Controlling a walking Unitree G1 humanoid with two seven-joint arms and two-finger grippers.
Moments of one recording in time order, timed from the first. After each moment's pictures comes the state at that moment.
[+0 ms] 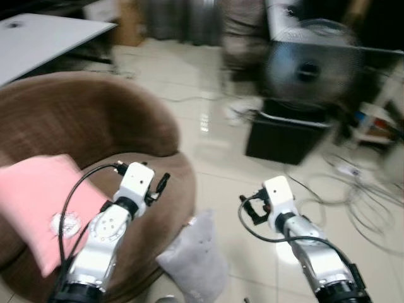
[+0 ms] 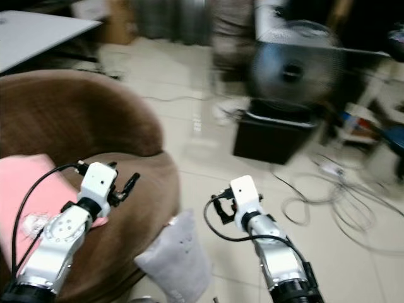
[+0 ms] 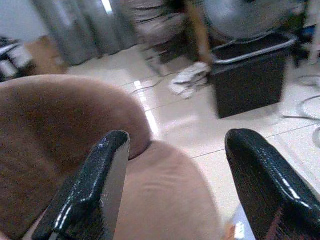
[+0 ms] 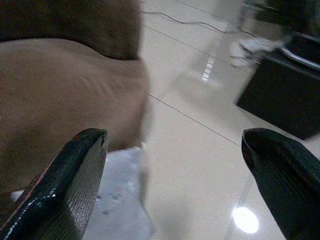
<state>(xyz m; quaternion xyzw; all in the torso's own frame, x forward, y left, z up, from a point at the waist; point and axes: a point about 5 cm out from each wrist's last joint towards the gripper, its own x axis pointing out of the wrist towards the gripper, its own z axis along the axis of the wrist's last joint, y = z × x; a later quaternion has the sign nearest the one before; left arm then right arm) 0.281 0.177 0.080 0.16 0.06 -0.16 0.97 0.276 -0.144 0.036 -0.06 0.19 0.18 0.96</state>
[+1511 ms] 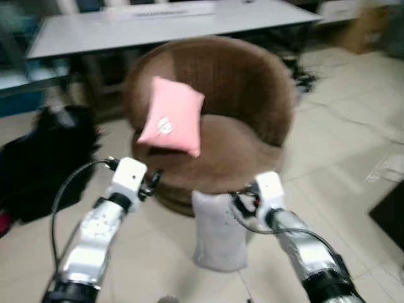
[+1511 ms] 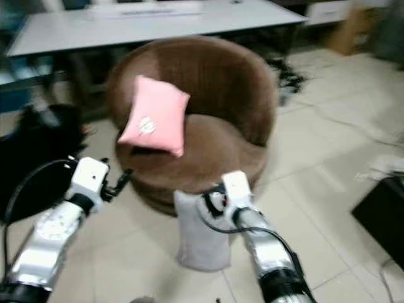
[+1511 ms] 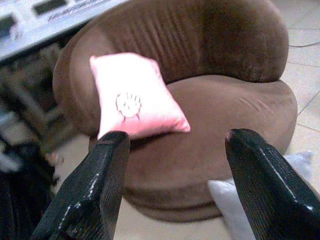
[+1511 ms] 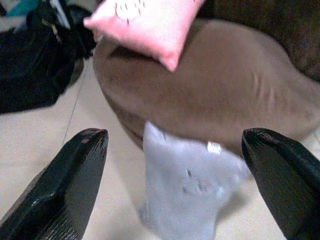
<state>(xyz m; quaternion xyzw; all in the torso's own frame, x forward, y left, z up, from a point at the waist) 0.283 0.181 0.087 0.14 0.06 -0.15 0.98 0.284 -0.138 0.025 -0.01 0.22 0.17 0.96</state>
